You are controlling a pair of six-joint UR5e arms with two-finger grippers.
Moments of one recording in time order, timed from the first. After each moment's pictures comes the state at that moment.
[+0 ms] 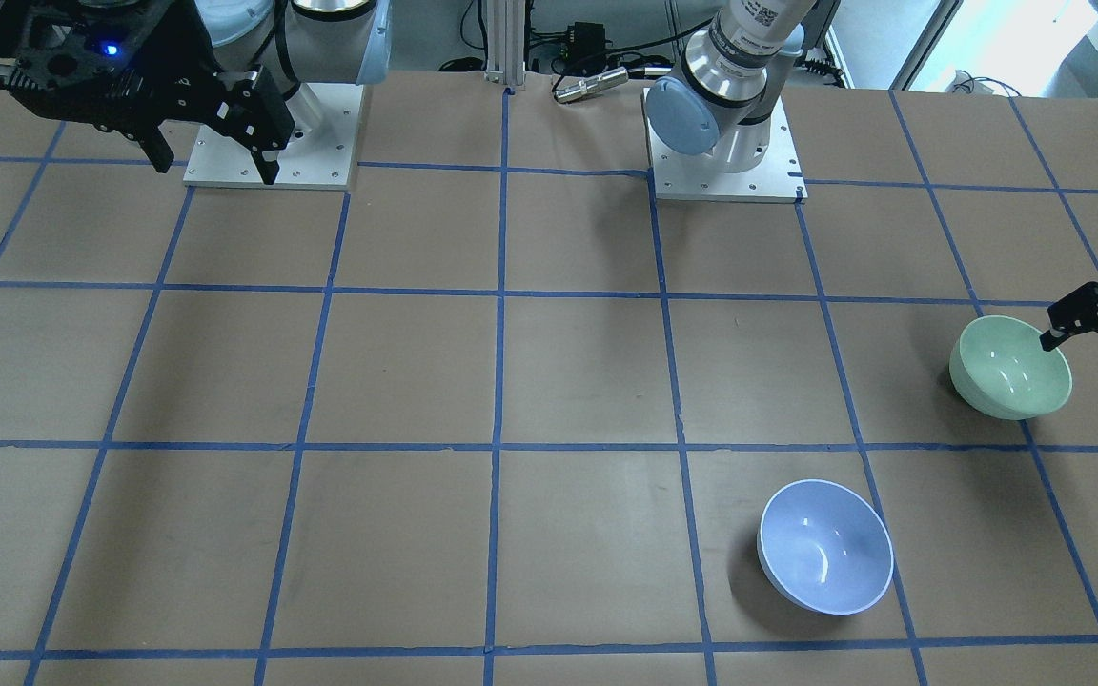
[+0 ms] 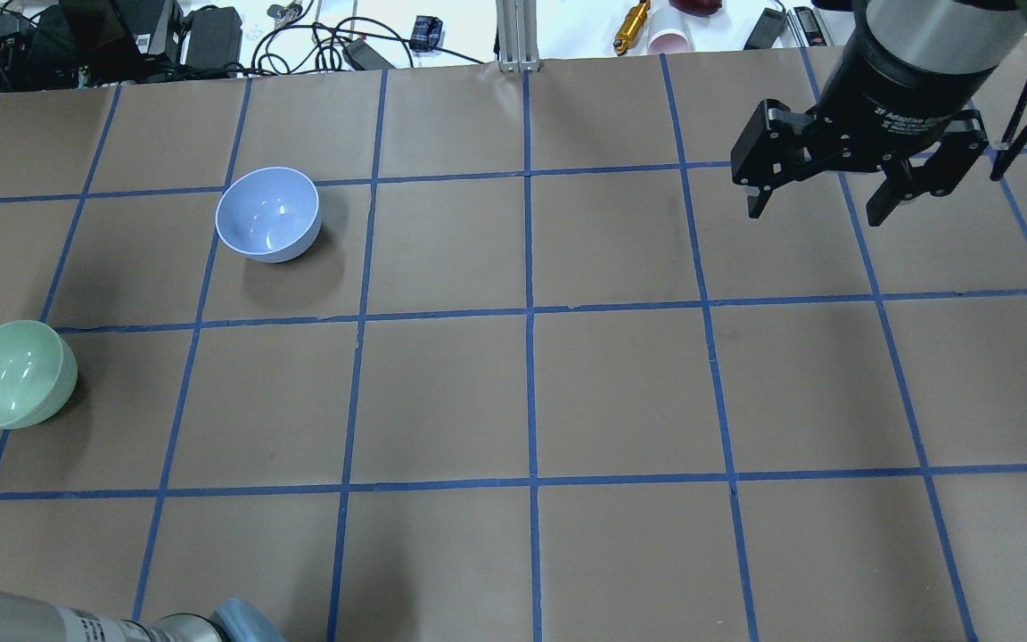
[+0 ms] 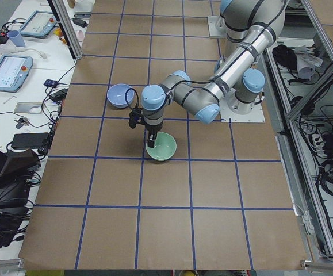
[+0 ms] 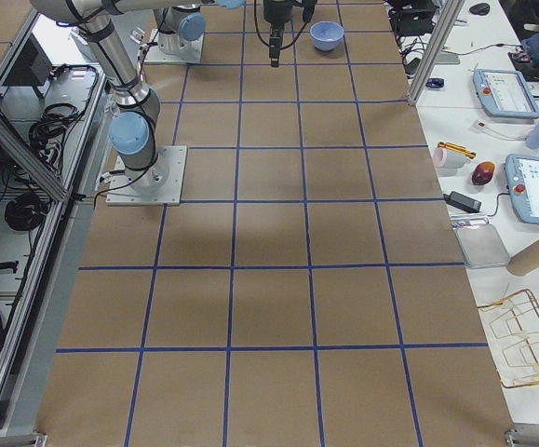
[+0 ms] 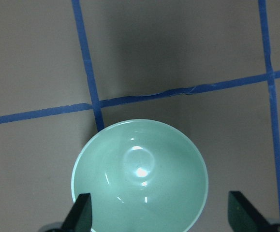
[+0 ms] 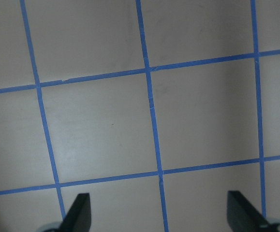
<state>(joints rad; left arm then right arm) -0.74 -1.85 -1.71 -1.16 1.52 1.00 1.58 -1.67 1.55 -1.46 -1.56 0.13</state>
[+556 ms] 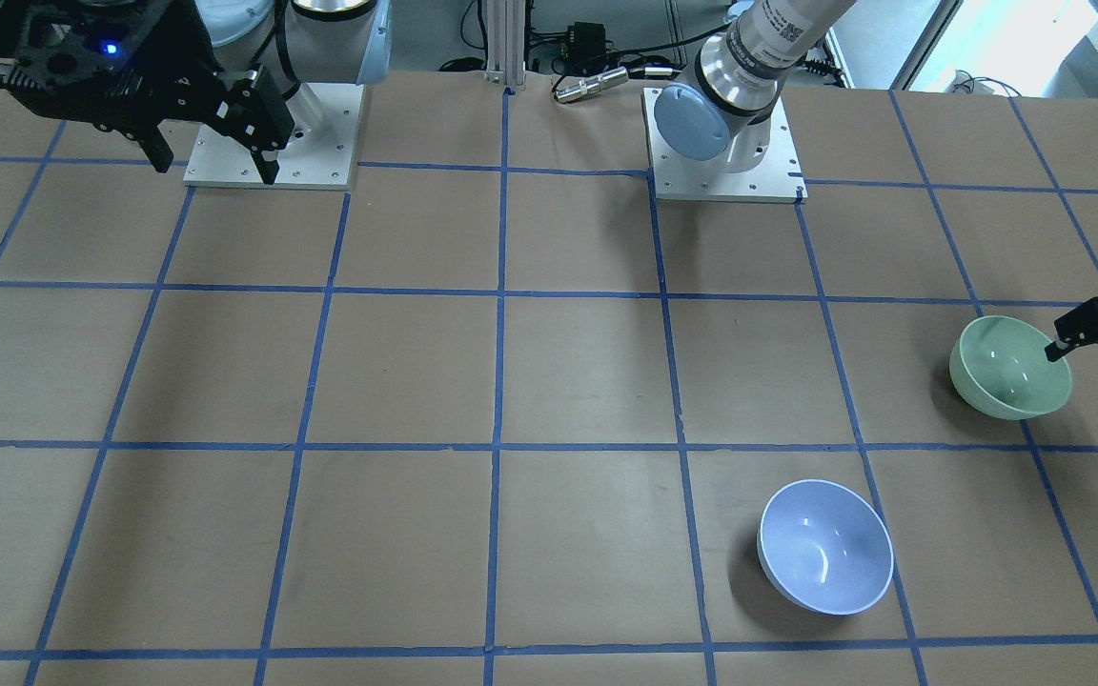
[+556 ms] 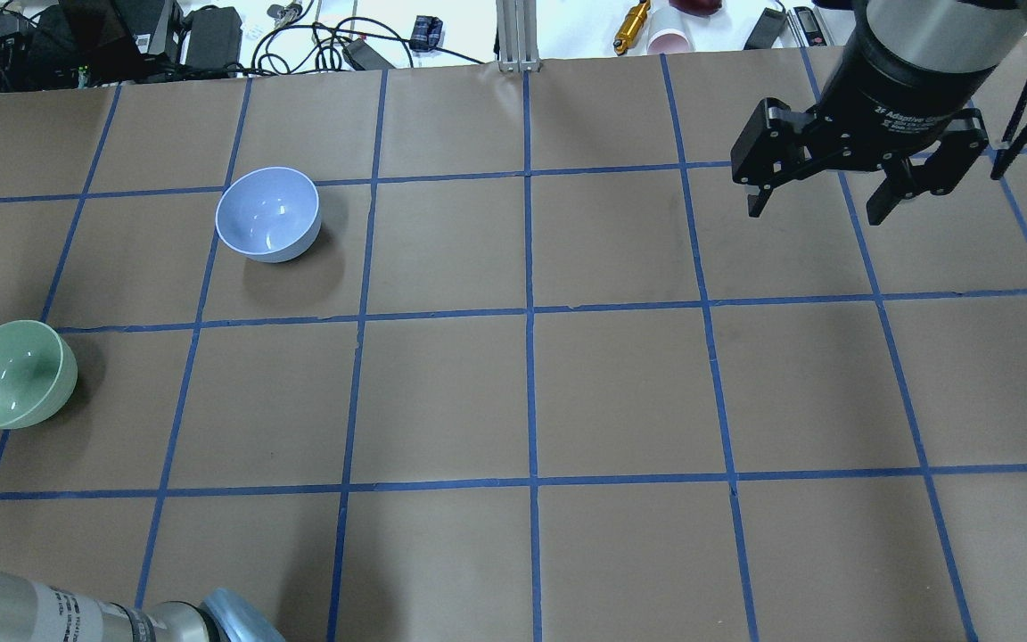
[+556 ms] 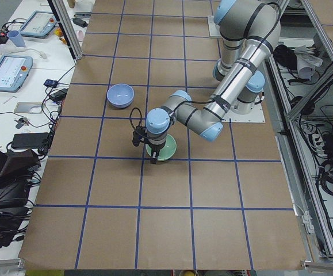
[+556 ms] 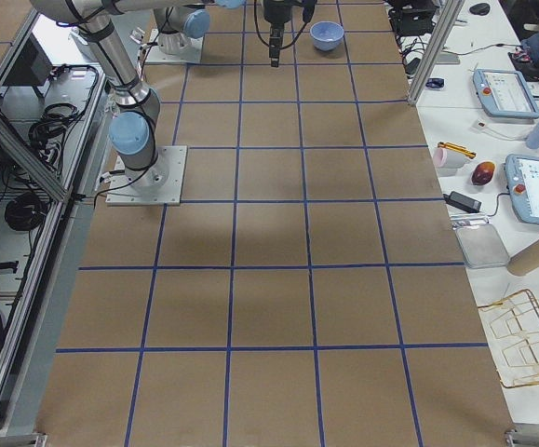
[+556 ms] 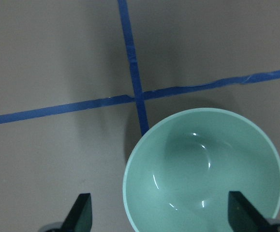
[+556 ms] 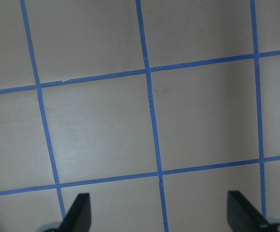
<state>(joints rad) -0.66 -1.94 -1.71 -1.11 1.48 1.08 1.58 -1.67 1.55 -1.46 -1.56 0.13</state>
